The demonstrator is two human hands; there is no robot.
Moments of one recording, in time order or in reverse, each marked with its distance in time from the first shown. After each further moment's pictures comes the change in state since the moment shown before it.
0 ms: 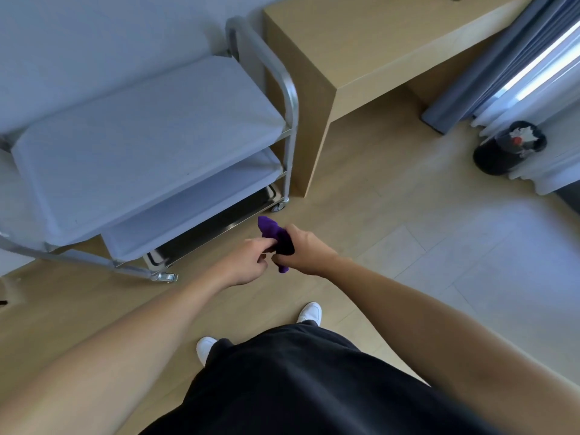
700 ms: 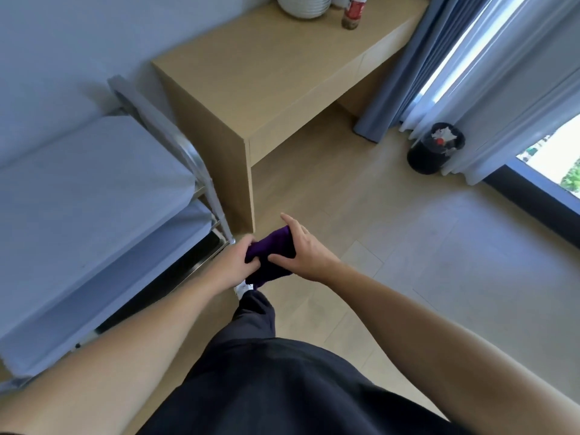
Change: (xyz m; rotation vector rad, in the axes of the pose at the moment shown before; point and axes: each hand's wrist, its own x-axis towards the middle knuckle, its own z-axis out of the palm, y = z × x) left_hand 0.203 0.085 -0.003 -0.003 0.014 0.058; right_hand 0.026 0.125 -0.163 0.108 0.274 0.053
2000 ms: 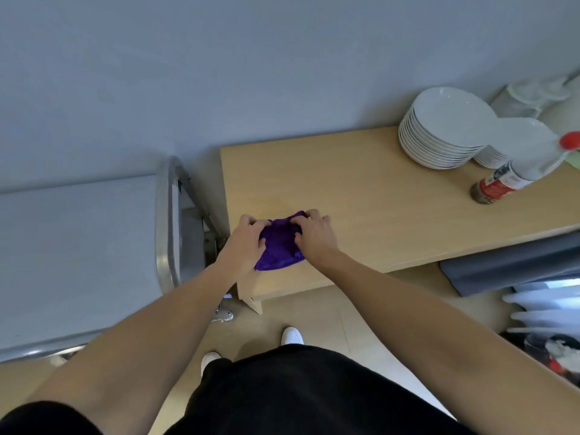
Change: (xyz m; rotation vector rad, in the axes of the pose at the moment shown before) left_hand 0.363 0.043 -0.202 0.082 0.669 -0.284; right_hand 0.468 -0.059 -0.223 -0.555 -0.116 -0.300
